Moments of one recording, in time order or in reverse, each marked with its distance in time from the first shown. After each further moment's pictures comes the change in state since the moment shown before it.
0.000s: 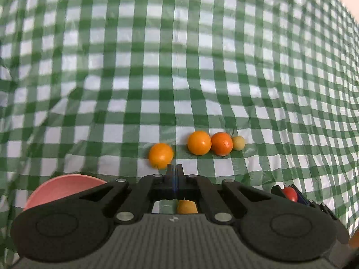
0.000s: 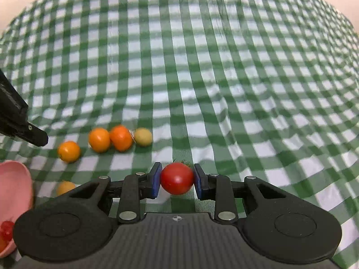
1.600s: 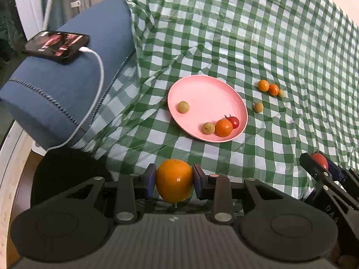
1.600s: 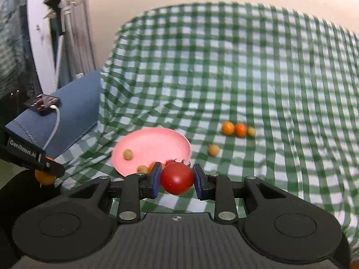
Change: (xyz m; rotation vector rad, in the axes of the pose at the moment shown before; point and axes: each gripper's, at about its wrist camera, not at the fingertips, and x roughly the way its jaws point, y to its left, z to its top) left arm -0.246 0.119 -0.212 -0.250 0.007 0.164; right arm -0.260 0.093 -0.031 -0.211 -0.006 0.359
